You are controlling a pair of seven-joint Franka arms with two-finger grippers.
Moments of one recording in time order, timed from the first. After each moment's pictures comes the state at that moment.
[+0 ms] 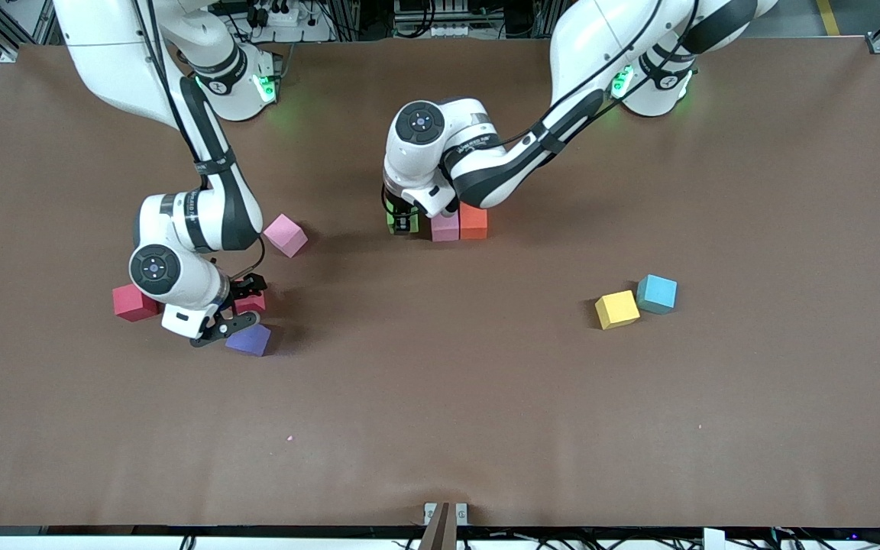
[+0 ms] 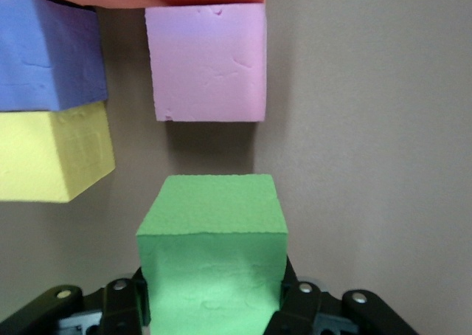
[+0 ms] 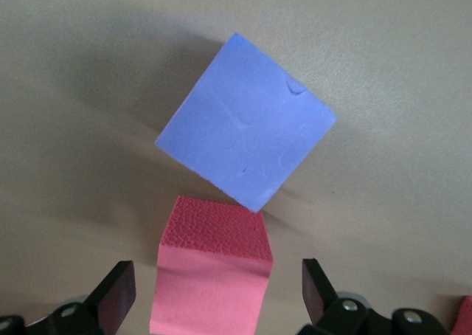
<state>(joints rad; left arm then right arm) -0.51 0.77 -0.58 -1.59 0.35 2.38 -2.79 0.48 0.49 -0.31 -1.95 0.12 2.24 -0.32</state>
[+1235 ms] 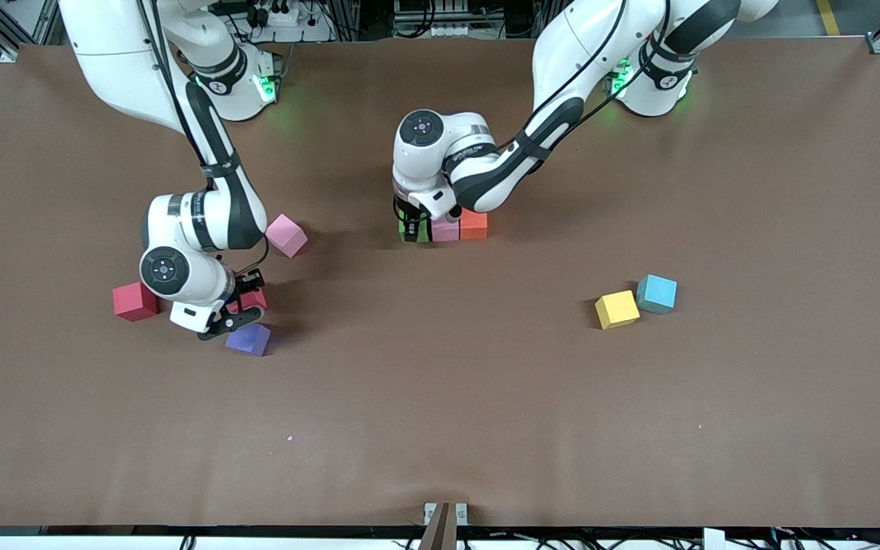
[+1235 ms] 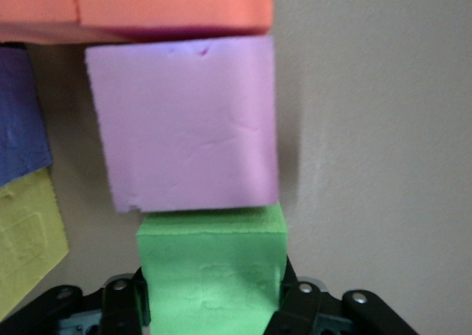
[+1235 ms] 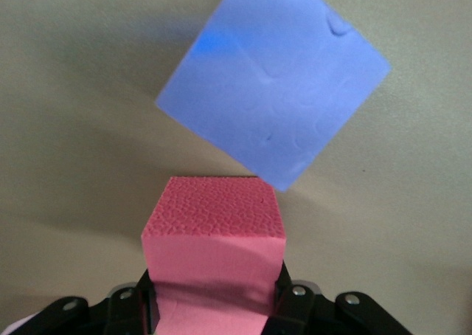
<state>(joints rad) -0.55 0.79 -0.50 -1.68 0.45 2.49 -2.83 0.48 0.51 -0.30 -1.97 0.12 2.24 -0.29</state>
